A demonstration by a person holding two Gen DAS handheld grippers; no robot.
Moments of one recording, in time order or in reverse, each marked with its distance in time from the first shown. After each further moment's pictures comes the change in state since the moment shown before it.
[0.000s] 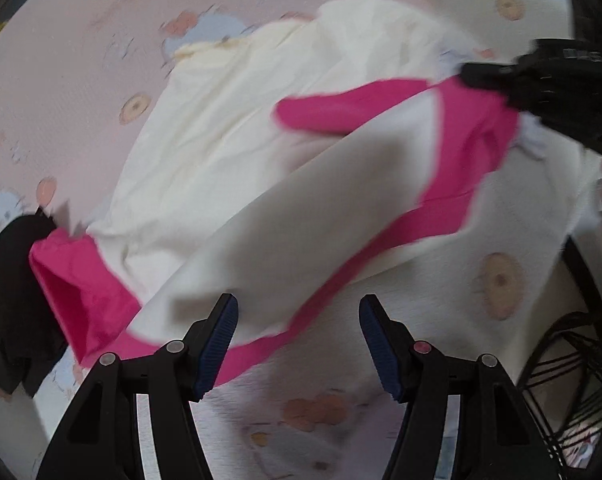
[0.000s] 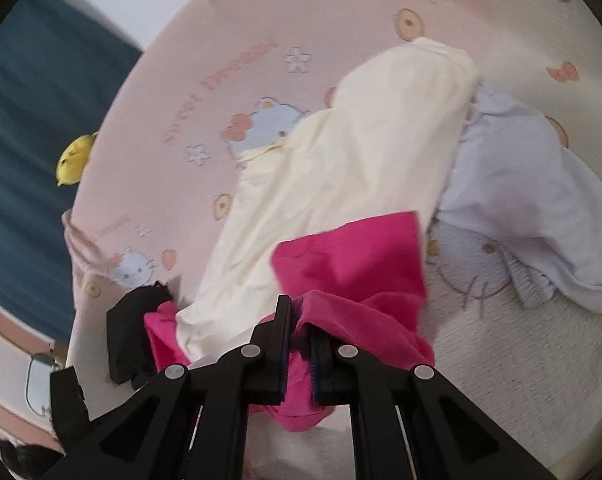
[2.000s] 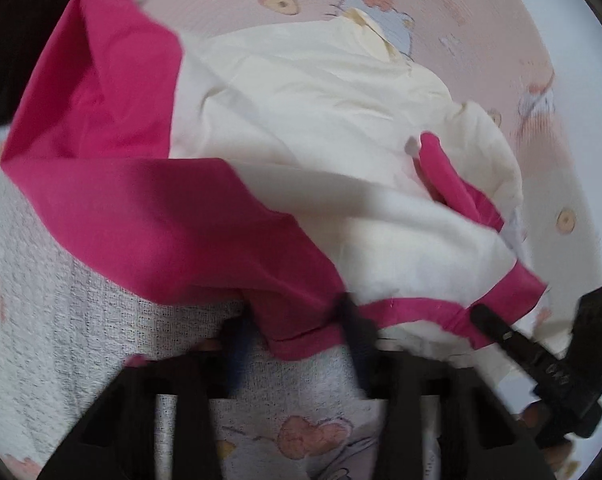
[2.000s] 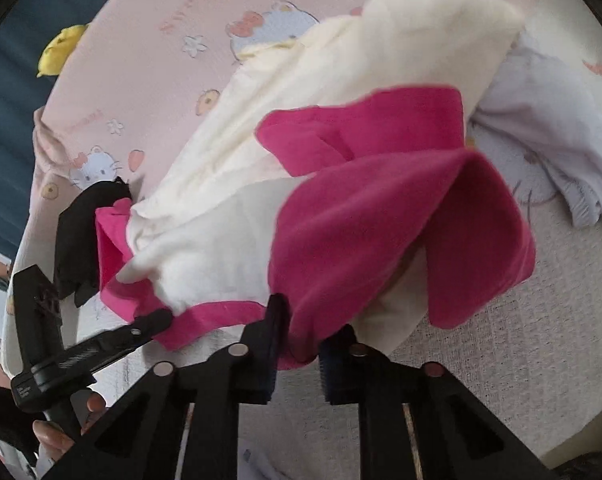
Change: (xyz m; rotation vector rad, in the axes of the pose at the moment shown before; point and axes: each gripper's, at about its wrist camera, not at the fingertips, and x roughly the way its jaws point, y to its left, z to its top) left arm 0.039 0.088 -0.051 -0.678 -0.070 -0.325; right arm 0.039 0.037 -0.080 -0.216 0.183 -0.130
